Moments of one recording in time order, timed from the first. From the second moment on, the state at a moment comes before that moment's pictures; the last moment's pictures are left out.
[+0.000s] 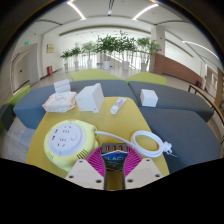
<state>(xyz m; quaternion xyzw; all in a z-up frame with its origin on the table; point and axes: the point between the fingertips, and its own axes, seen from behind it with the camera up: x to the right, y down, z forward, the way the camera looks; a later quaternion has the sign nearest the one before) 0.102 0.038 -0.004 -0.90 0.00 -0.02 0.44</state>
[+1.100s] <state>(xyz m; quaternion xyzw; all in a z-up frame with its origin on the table) 0.053 -0.119 0.154 -0.86 -0.09 -0.03 0.50</state>
